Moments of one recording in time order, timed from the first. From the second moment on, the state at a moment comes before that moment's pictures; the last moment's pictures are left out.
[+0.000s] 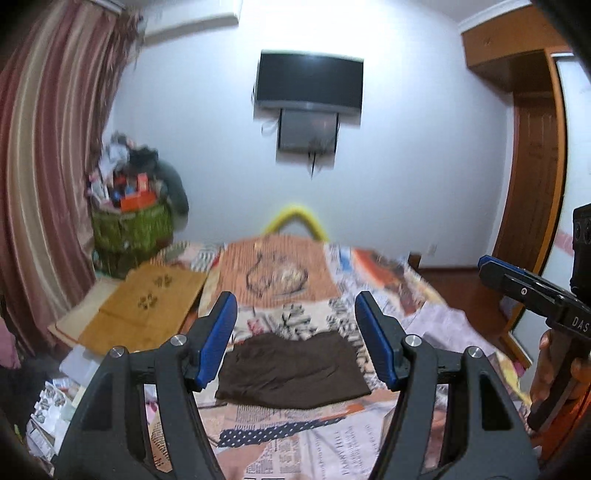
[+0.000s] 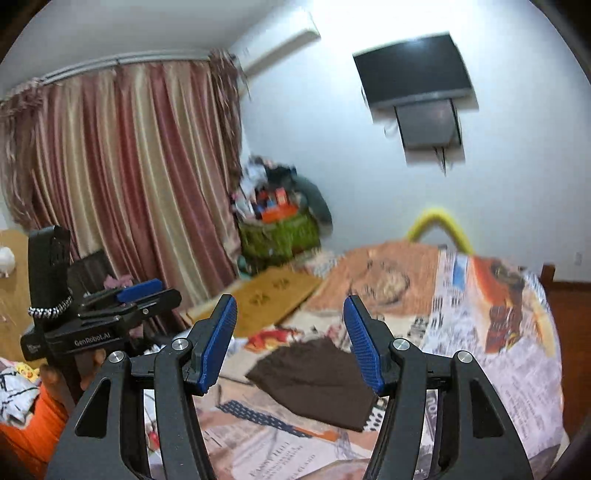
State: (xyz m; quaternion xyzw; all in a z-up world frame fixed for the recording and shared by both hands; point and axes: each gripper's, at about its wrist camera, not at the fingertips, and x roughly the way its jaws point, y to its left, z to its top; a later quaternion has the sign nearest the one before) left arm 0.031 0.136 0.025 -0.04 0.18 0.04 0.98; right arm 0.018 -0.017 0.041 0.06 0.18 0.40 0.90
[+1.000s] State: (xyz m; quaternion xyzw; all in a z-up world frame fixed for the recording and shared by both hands) left arm -0.060 0.107 0.030 -0.06 0.11 0.06 0.99; right arm -0.050 -0.032 0.048 0.06 0.10 0.34 0.93
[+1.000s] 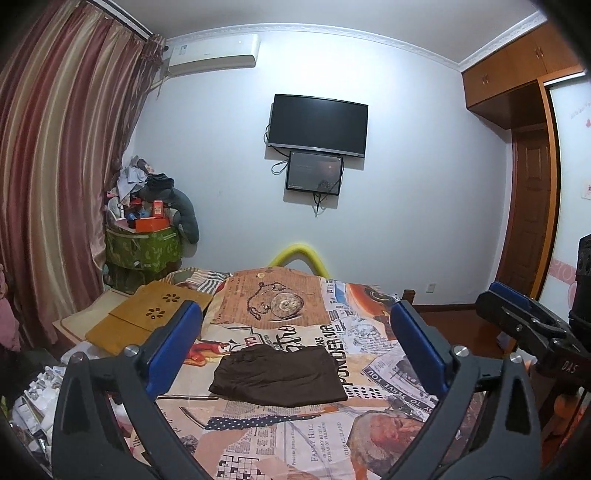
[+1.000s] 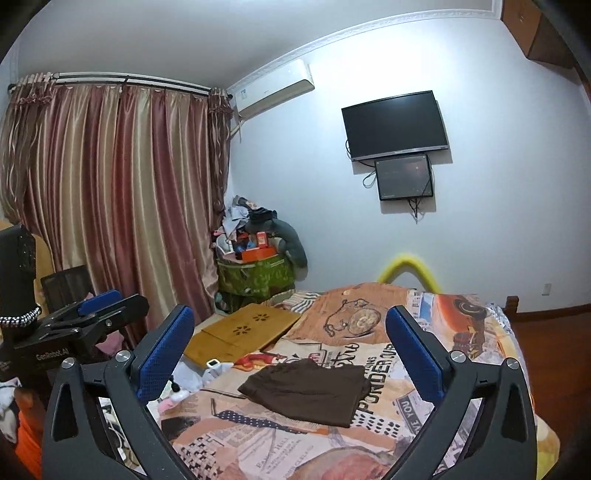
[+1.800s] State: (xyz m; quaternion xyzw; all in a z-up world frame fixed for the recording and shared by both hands) left arm -0.058 0.107 0.032 -0.06 0.11 0.05 0.99; right arm -0.057 -0.034 0.050 0.06 0.10 0.34 0.93
